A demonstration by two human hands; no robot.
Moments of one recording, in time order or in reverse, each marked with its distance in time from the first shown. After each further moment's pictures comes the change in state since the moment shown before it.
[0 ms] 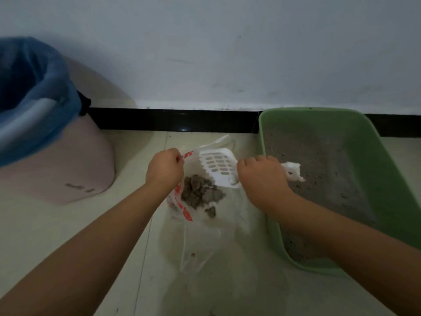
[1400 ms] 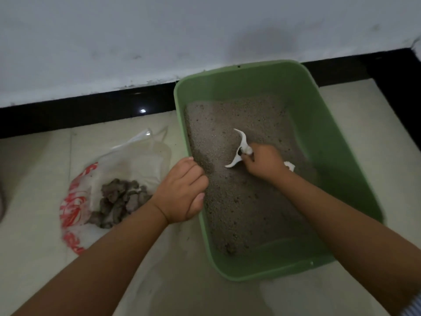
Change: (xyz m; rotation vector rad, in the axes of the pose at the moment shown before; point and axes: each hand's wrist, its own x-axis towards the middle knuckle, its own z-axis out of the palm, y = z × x) left_hand -0.005 0.096 0.150 -0.054 0.261 1.321; right_hand -0.026 0.158 0.150 0.696 -0.246 0.505
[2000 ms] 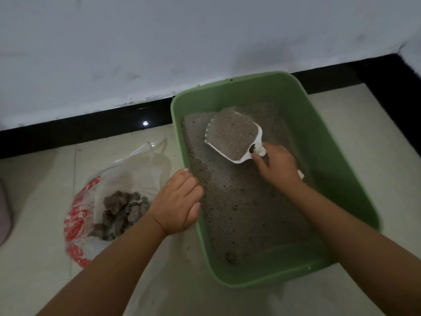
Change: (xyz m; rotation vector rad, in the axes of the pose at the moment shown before) left_hand -0.004 -0.002 -0.003 0.065 -0.034 -0.008; right_hand -0.013 0.022 -0.006 0.178 0.370 -0.083
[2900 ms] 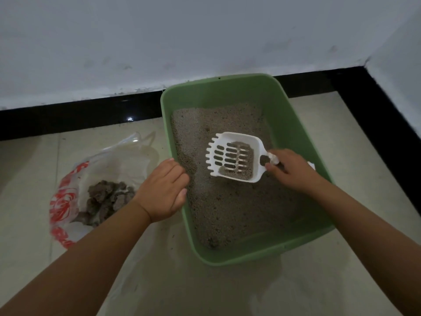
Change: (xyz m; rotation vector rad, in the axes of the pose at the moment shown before) left_hand 0.002 0.005 -0.010 0.007 -0.052 0.005; right_hand -0.038 0.018 -0.064 -0.053 -0.243 -0.135
